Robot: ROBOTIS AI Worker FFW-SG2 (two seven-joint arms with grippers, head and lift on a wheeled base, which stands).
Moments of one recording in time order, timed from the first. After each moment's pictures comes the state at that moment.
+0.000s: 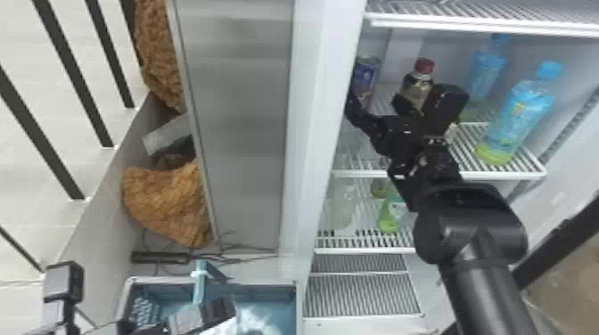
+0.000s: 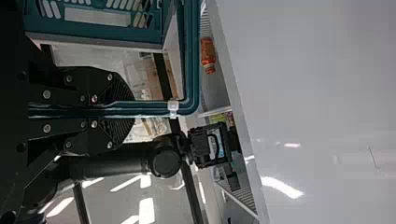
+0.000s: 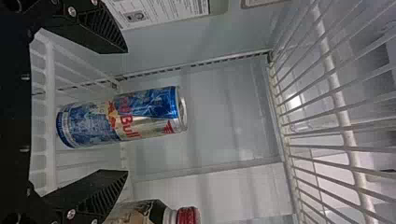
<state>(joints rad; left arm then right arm) 0.30 0.13 0.36 -1.96 0.89 1.43 -0.88 -0.24 -0.05 0.03 -1.54 -0.22 0.19 0.10</state>
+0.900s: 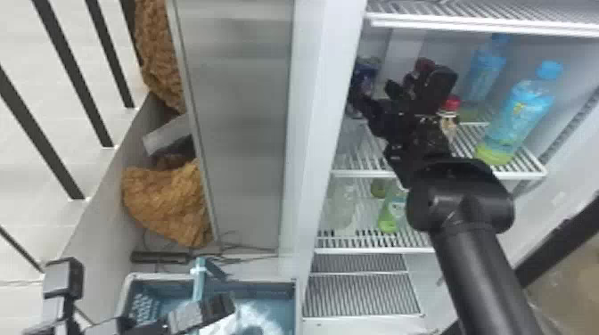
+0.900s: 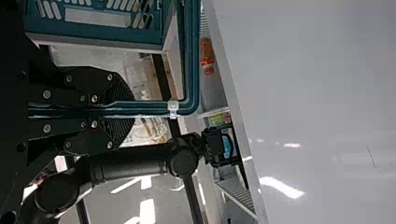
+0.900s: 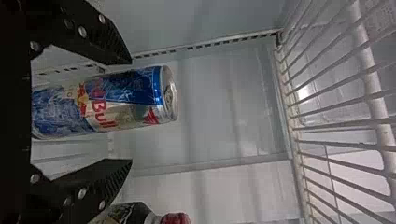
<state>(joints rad) 0.29 0.14 0.35 -1.96 0.89 1.43 -0.88 -0.38 -0.04 0.03 -1.38 -0.20 0.19 0.09</state>
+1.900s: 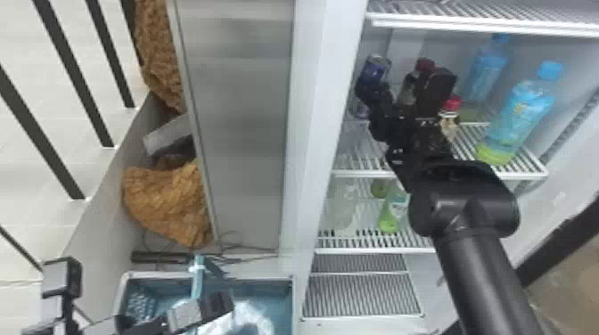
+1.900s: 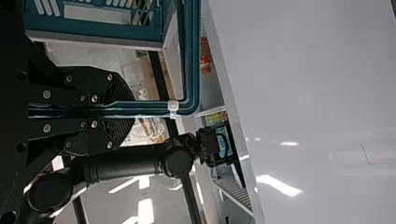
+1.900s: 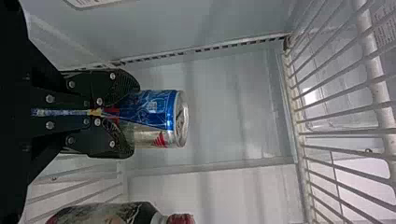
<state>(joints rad) 0.29 0.14 0.36 -1.96 0.90 1.42 -0.88 -0.35 -0.05 0.03 -1.43 -0.17 0.23 0.09</state>
